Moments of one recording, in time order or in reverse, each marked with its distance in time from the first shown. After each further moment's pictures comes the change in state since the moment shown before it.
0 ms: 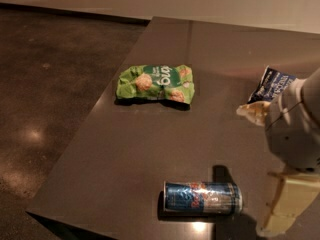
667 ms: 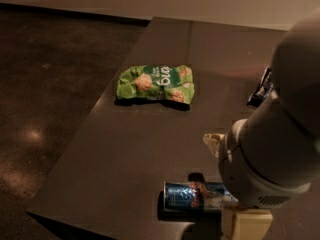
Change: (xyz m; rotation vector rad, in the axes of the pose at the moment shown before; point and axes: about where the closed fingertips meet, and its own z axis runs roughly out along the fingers) arm -0.039 0.036 0.045 -0.051 0.028 -0.072
